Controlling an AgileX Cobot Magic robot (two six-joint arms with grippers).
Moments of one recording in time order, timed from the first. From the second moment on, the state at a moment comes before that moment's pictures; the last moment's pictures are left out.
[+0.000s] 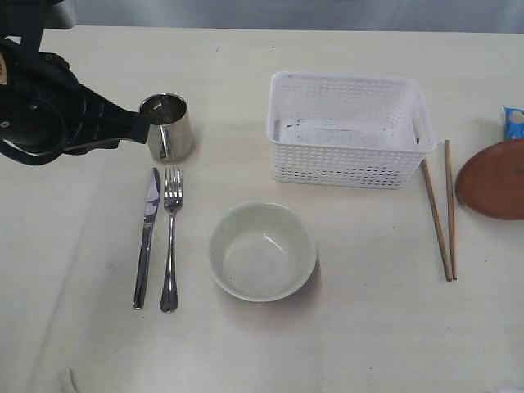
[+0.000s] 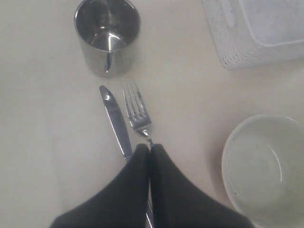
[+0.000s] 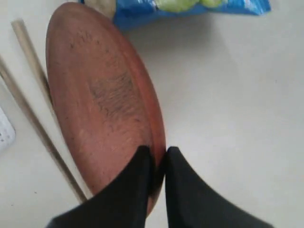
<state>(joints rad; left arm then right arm) -0.57 1.21 -0.81 0.02 0.63 -0.32 -0.49 1.74 -1.09 0.26 1.01 -0.08</state>
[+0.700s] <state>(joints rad) -0.57 1.20 -0.81 0.02 0.64 -0.31 -0.49 1.81 -1.00 -0.01 0.88 0.19</state>
